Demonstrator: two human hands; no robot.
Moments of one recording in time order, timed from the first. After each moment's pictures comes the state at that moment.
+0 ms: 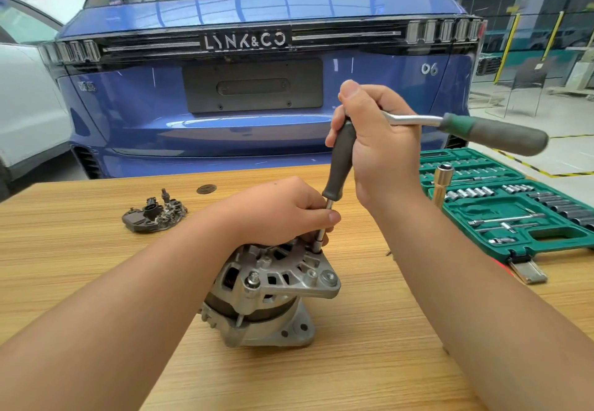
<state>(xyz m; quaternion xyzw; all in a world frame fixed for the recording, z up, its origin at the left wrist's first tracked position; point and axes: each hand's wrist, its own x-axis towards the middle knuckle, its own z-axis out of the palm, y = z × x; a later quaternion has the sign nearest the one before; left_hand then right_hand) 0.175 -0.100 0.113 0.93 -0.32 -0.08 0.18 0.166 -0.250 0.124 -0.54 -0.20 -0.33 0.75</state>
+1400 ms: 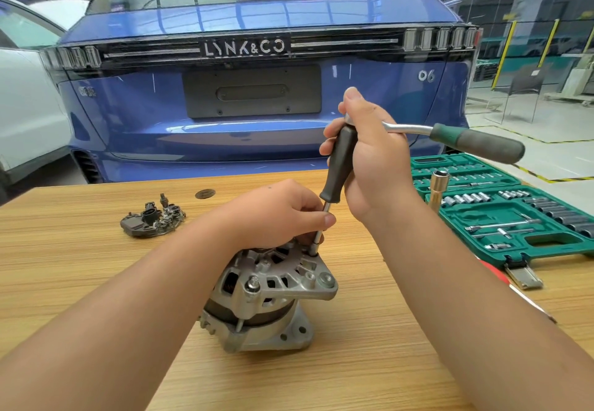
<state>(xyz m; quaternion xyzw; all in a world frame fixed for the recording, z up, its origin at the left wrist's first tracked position) 0.174 -0.101 0.113 0.93 -0.30 -0.07 0.20 0.159 -0.247 0.127 -0.52 -0.09 -0.23 0.81</state>
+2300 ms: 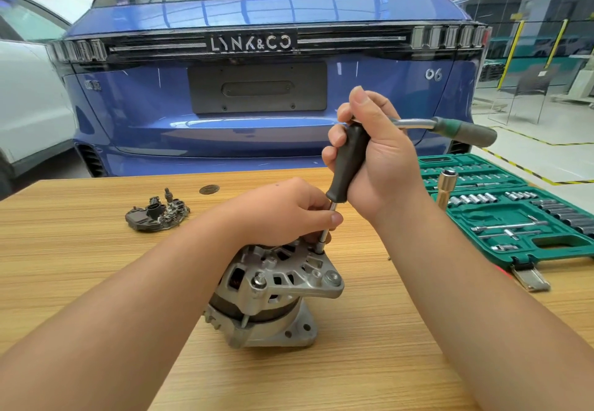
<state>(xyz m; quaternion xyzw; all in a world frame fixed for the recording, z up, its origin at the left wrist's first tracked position) 0.176 -0.099 0.112 0.93 -0.32 -0.06 0.18 0.165 -0.247 0.123 -0.40 -0.20 -0.13 0.88</state>
